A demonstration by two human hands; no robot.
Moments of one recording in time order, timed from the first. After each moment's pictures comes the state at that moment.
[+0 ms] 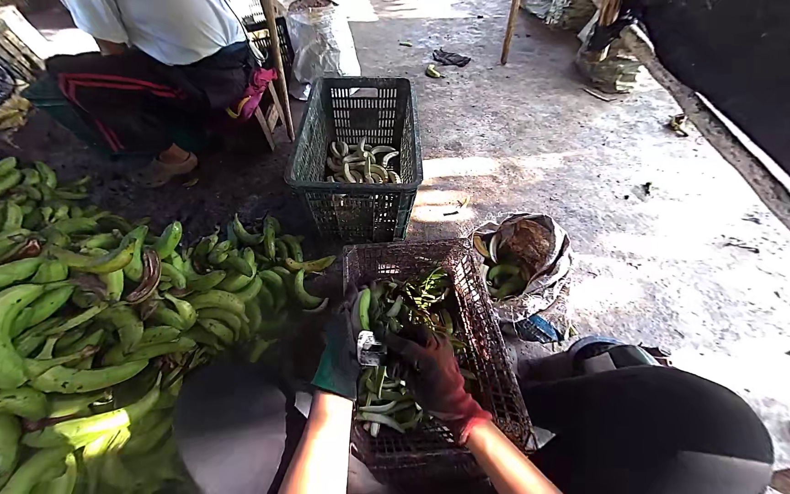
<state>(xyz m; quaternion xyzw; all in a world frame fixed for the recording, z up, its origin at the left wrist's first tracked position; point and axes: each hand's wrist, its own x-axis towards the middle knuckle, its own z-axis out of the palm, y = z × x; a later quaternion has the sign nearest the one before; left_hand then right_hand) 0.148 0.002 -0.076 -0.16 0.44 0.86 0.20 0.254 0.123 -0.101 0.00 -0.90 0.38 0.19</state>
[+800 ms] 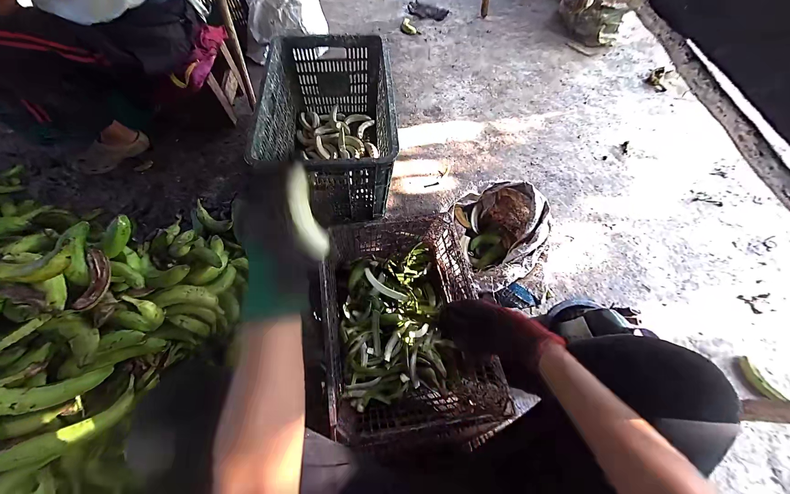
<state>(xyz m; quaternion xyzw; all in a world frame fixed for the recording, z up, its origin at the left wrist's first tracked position) 0.075 0.007 0.040 0.08 0.64 0.76 -0.02 0.256 0.244 -0.028 -0.17 -0.83 0.42 -0.34</state>
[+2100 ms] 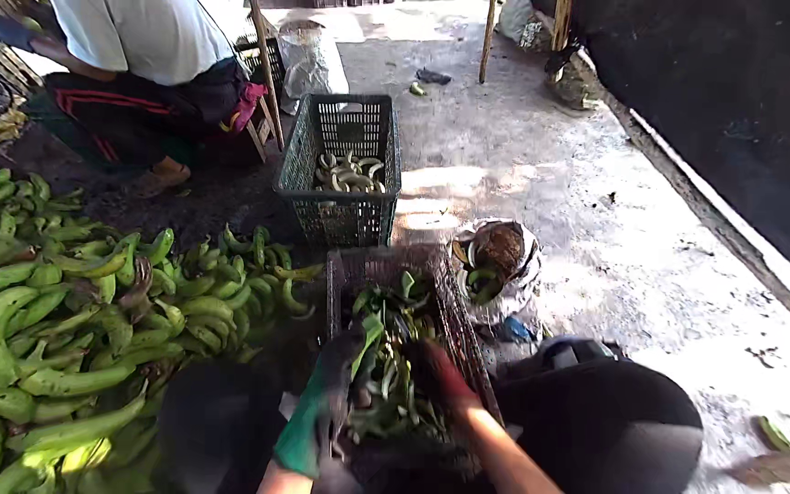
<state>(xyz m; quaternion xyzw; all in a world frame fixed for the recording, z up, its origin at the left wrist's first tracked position) 0.230 -0.025 -0.011 -0.11 0.59 0.72 0.34 0.281 0.156 -0.084 -0.22 -0.88 0.36 -0.23</state>
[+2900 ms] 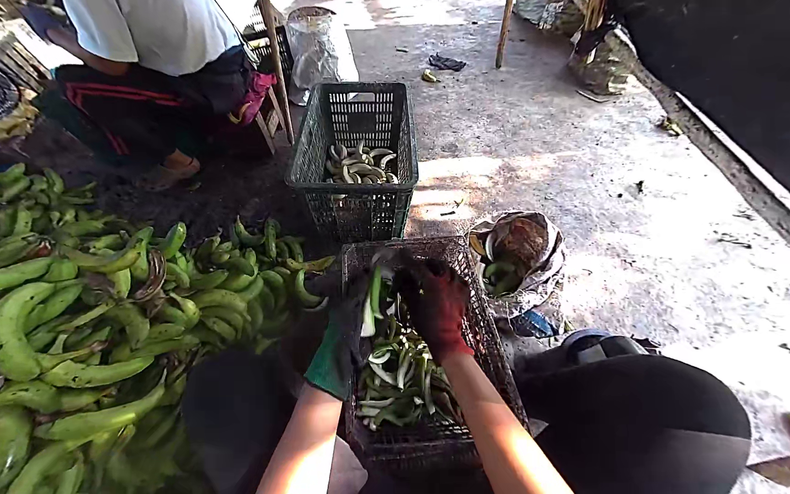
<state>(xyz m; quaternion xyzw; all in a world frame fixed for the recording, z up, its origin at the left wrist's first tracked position) 0.162 -0.004 -0.037 -0.07 0.55 0.80 0.25 0.199 0.142 -0.043 -0.21 -0.93 0.26 0.18</state>
